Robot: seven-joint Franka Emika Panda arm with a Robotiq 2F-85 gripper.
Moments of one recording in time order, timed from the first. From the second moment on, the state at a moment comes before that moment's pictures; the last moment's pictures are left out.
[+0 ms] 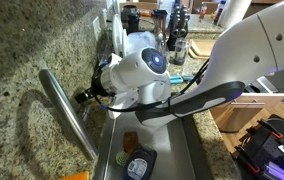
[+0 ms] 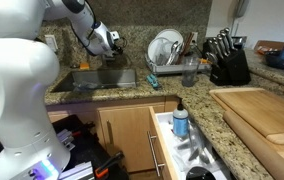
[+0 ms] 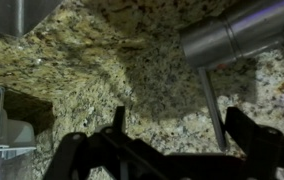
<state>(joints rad) 0.87 0.84 -0.25 -1.46 -0.25 3.18 0.72</state>
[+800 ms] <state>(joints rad) 0.96 1.09 -0.53 -1.29 -0.04 3.46 0.76</state>
